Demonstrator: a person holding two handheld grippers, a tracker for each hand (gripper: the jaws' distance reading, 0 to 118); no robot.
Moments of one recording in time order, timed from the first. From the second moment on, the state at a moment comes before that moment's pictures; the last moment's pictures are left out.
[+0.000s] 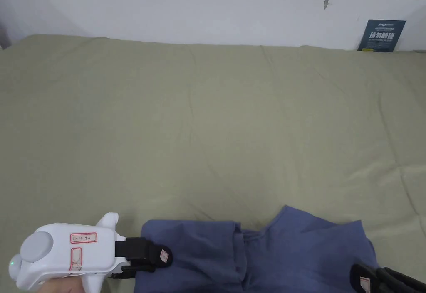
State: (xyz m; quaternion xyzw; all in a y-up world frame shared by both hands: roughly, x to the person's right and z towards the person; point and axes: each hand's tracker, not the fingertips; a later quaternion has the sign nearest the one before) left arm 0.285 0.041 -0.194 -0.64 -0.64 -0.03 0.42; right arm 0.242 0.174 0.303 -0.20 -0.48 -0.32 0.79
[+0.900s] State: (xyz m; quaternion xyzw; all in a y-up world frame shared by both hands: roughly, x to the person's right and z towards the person) left arm 0.343 0.178 0.048 -0.43 -0.64 -0.33 0.54; right arm 0.214 0.186 0.373 -0.16 -0.52 -0.28 0.79
